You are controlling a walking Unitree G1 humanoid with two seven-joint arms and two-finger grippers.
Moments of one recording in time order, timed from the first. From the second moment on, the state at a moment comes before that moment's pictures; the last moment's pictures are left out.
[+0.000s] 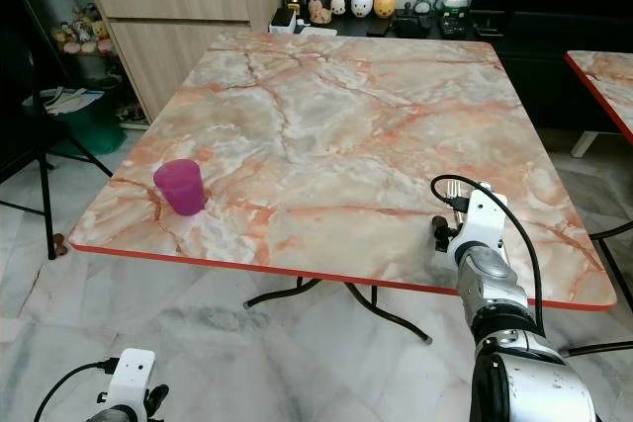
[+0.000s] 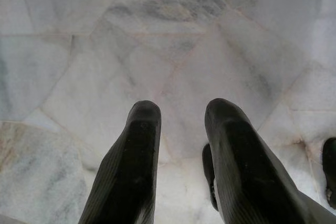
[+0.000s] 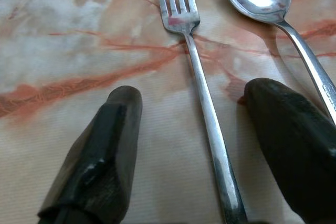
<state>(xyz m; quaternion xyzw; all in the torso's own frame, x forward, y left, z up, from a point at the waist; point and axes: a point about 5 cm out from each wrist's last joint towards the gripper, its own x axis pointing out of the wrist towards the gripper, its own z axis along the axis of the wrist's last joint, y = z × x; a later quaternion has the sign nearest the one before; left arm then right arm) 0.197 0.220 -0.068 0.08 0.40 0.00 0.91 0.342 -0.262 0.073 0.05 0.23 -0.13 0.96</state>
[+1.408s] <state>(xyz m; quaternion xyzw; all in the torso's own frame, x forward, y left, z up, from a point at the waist) 0.193 0.219 -0.071 0.08 0.41 0.00 0.91 0.338 -0.250 0.065 0.02 0.20 -0.13 0.97</state>
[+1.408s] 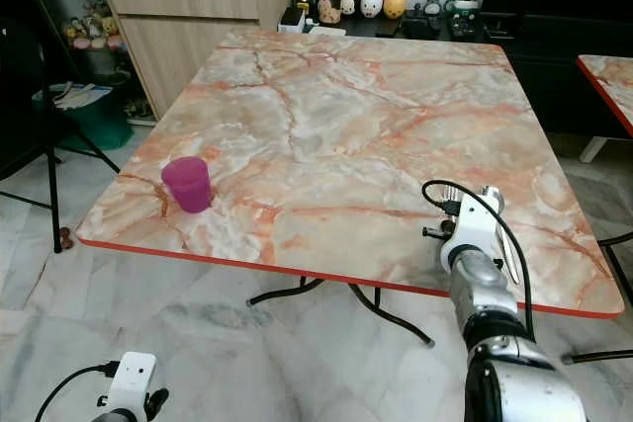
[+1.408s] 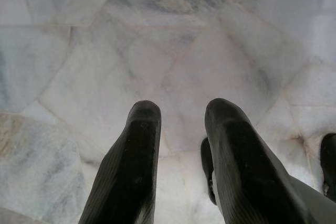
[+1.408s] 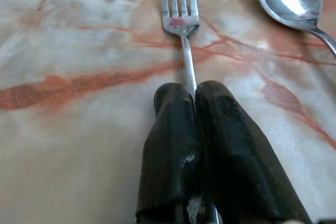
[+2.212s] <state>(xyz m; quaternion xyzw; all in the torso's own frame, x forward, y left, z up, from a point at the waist) 0.192 0.214 -0.072 0.09 0.41 -0.01 0.91 0.303 -0.225 0.104 -0.03 -0.07 -0.08 0.99</state>
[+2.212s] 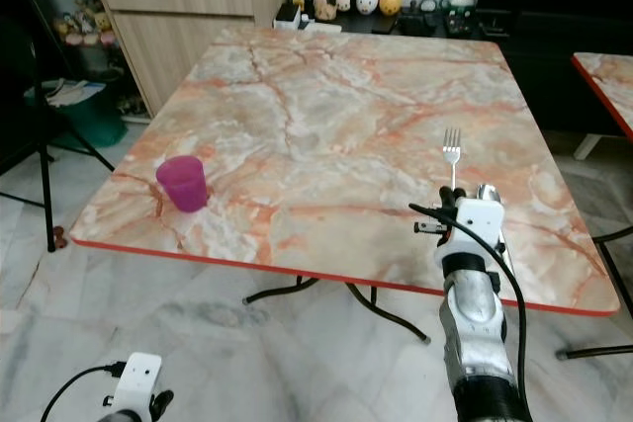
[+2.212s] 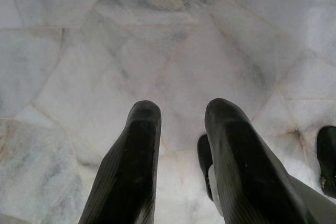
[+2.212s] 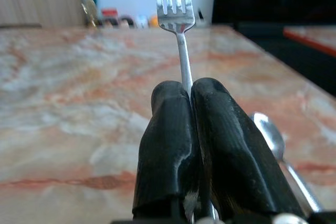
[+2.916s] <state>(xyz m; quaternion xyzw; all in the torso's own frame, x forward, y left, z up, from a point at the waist) 0.195 0.215 -0.070 0.10 0.40 -0.01 0.91 0.303 -0.222 0.118 -0.04 -0.08 -0.08 0.99</state>
